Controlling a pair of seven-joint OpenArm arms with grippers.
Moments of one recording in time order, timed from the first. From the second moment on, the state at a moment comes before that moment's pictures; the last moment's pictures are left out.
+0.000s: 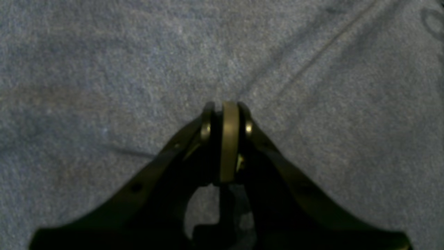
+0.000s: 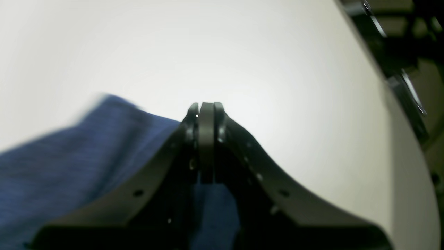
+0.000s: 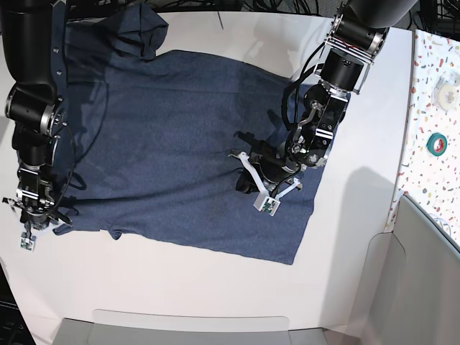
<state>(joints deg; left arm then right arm) -16.4 -10.4 23.9 62.0 -24.6 -13.4 26.3 49.3 22.0 13.2 13.5 -8.1 -3.0 -10.3</state>
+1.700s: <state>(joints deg) -16.3 -11.2 23.6 62.1 -25.4 -14.0 26.2 43.6 4.6 13.2 32.8 -18.6 -3.4 -10.5</state>
